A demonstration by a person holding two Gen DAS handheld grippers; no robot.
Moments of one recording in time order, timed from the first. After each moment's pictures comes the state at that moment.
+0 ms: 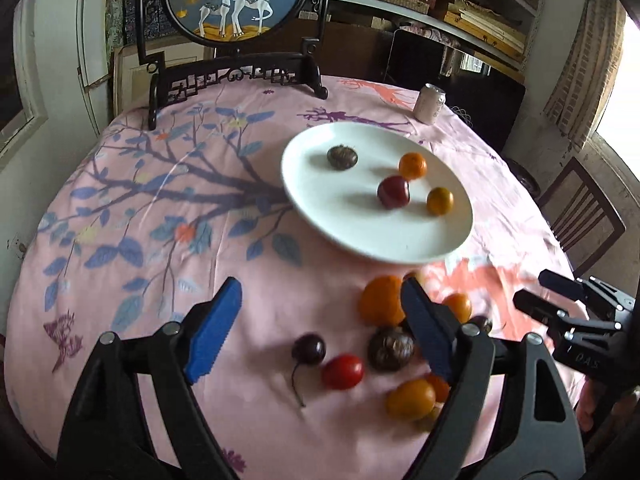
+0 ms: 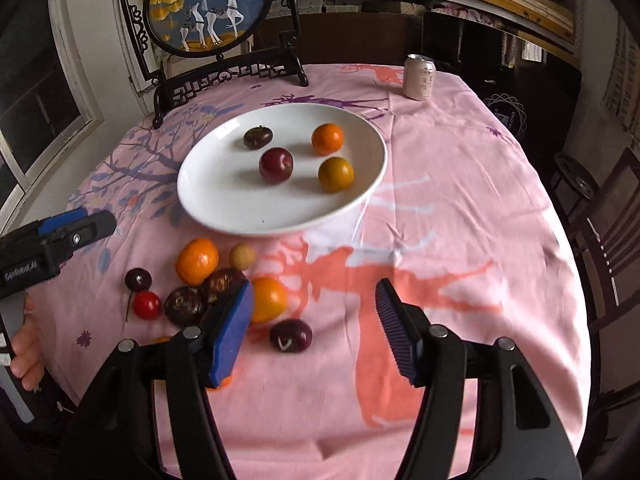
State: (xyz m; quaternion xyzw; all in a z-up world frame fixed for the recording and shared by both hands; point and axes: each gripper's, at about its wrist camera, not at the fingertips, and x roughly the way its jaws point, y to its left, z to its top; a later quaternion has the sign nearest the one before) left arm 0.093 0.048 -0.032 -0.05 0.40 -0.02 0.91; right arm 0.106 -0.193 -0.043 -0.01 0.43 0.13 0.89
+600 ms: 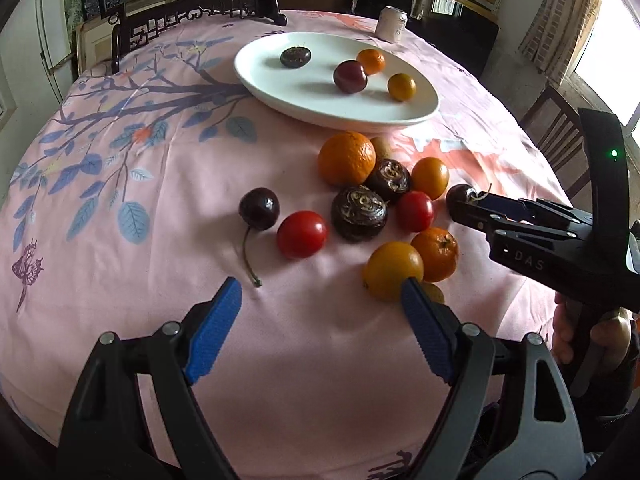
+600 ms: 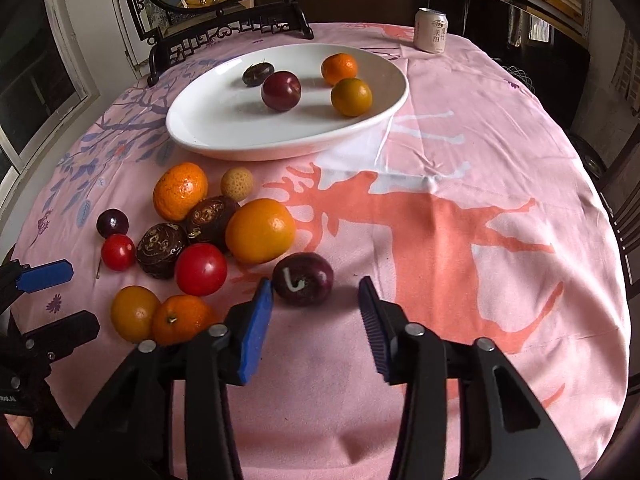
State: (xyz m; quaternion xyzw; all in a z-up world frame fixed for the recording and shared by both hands) left arm 0.050 0.020 -0.083 -0.02 0.48 -0.09 0.87; right arm 0.108 -0.174 -0.105 -0.02 0.47 0.14 0.87
